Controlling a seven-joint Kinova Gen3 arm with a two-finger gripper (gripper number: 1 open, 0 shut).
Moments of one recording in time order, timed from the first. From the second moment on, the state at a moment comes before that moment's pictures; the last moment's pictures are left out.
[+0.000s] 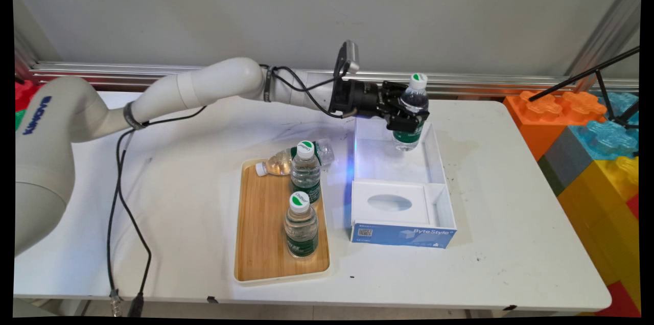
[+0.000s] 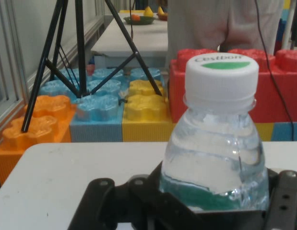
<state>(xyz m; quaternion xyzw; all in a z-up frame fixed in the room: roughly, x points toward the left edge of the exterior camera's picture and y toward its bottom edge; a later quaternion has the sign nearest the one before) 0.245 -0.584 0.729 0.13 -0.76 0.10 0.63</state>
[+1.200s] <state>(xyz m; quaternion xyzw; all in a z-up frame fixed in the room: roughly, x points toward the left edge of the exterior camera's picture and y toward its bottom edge) 0.301 -0.535 0.814 0.15 -0.75 0.11 0.64</state>
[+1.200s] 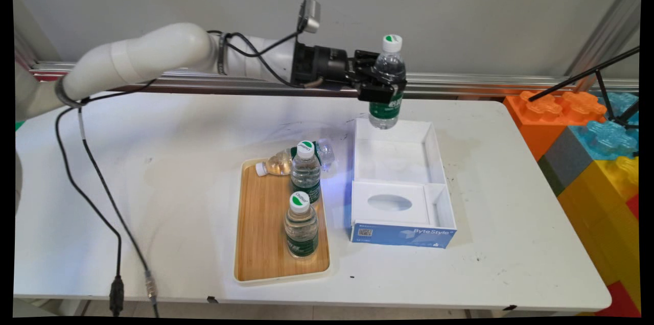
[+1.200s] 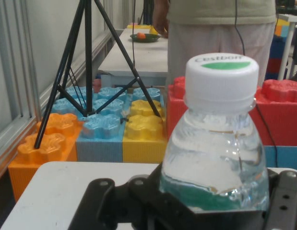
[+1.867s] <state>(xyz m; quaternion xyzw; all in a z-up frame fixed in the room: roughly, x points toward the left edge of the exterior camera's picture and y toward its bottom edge) 0.352 -0.492 0.841 0.17 -0.75 0.09 0.63</state>
